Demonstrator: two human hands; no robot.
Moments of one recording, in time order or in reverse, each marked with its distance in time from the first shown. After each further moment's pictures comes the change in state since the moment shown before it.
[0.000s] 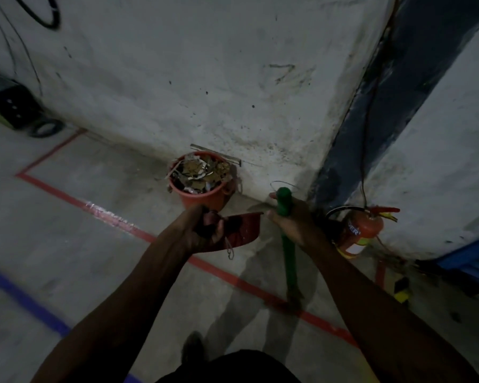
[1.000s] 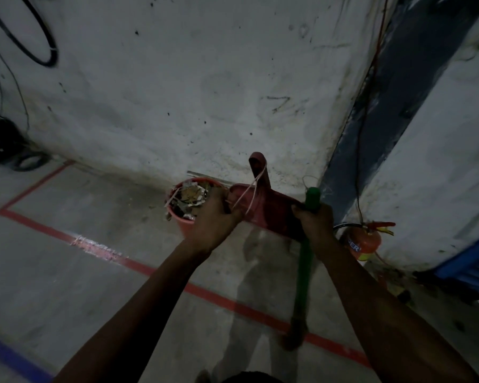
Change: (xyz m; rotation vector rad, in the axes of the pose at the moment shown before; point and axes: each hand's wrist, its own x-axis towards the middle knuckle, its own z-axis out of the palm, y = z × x) left_hand -0.049 0.045 -0.007 0.731 0.048 0.900; right_hand 0.021 -0.046 0.026 0.258 0.468 0.189
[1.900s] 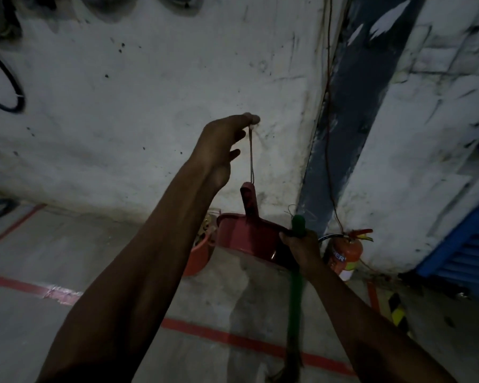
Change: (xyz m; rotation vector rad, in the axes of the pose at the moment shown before) left_hand 0.069 0.158 -0.002 -0.498 -0.128 0.047; right_hand -0.008 0.007 -0.016 0.055 0.019 0.116
